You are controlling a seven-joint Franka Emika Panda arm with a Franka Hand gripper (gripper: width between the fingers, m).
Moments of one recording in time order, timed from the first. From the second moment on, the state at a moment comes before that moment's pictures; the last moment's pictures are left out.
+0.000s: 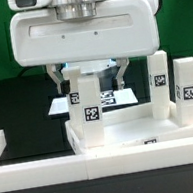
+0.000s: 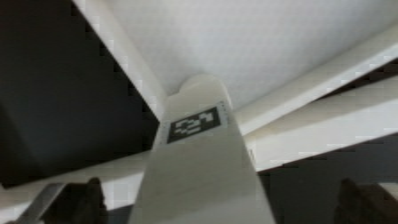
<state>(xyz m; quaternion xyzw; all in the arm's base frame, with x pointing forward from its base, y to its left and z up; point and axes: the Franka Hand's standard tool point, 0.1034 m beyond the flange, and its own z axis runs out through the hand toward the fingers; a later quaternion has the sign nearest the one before) 0.631 -0.041 0.112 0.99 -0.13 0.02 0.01</state>
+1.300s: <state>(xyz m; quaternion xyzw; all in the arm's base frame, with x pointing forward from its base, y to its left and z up) 0.630 -0.050 0.111 0.99 -0.17 0.02 0.01</state>
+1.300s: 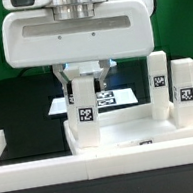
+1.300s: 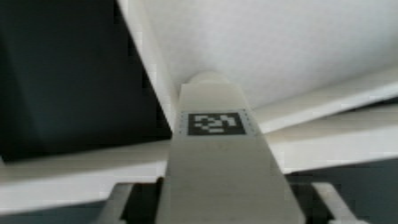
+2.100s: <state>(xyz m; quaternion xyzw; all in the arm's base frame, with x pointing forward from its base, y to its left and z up) 0.631 -0.044 0.109 0.78 -0.62 0.03 -0.02</state>
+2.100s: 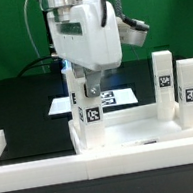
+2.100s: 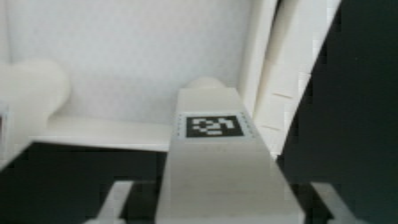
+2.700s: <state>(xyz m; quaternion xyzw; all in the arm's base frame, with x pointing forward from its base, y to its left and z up) 0.635 -0.041 0.110 0.73 -0.68 0.02 -0.01</state>
